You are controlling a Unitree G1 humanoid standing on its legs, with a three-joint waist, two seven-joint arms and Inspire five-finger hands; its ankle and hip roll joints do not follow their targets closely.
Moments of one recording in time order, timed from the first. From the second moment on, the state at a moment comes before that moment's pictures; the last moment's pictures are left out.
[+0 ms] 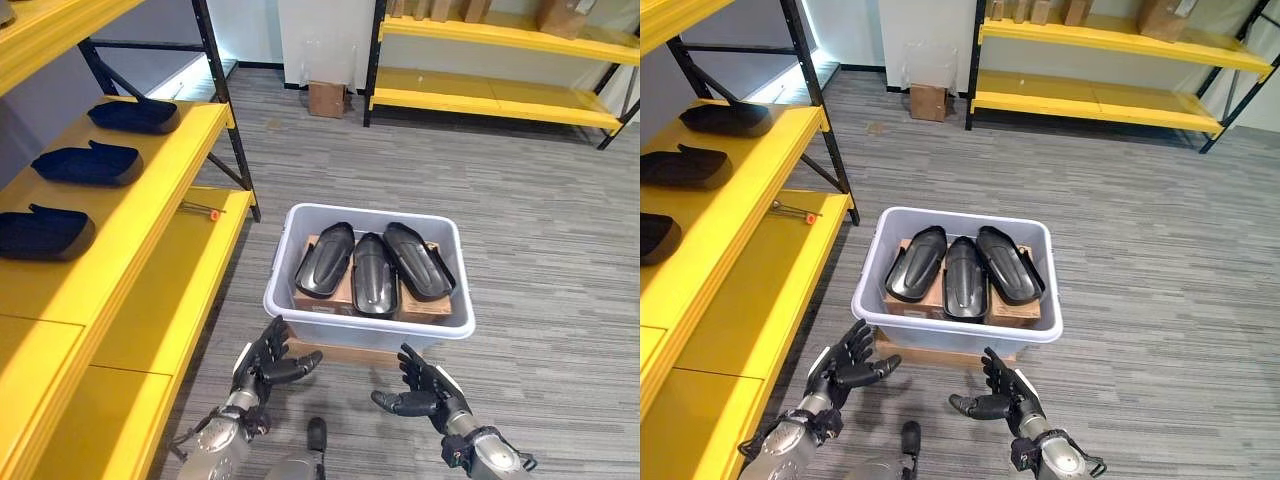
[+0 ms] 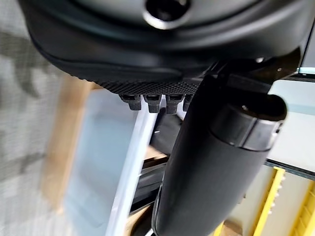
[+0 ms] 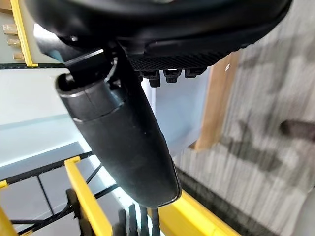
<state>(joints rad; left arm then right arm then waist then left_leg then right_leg) 0.11 0.35 -0.24 0.27 -0.57 -0.11 0.00 0.19 -0.35 0.34 0.27 0.47 -0.06 0.09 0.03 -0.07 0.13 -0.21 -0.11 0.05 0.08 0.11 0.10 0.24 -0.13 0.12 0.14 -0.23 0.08</state>
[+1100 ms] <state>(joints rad) 0.20 0.33 -0.27 0.27 -0.54 -0.11 -0.01 0.16 -0.40 0.30 0.26 0.47 -0.06 0.09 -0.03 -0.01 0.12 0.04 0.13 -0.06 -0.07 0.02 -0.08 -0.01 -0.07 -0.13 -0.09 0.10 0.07</state>
